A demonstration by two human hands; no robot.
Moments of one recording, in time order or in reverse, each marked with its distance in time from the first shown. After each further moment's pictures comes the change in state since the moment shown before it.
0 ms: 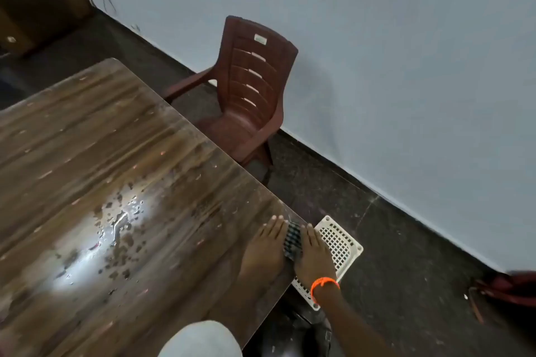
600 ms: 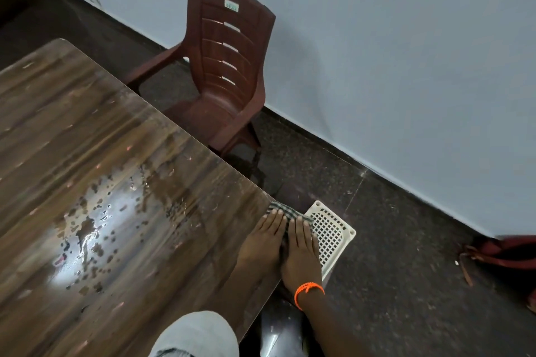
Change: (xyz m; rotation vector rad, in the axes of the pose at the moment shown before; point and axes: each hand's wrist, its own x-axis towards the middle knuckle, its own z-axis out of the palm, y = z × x) left_hand 0.049 0.002 0.043 0.136 -0.093 0.129; right_hand 0.006 0.014 0.046 -0.016 0.099 0.099
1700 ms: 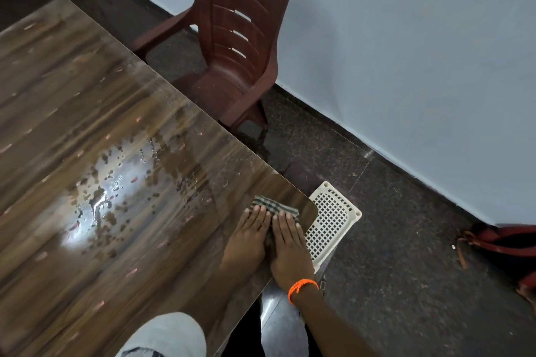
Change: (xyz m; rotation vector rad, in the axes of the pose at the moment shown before) left_hand -0.067 -0.026 0.029 -0.103 0.111 -0.126; right_hand -0.037 -0.033 0.009 0.031 -0.121 -0.234
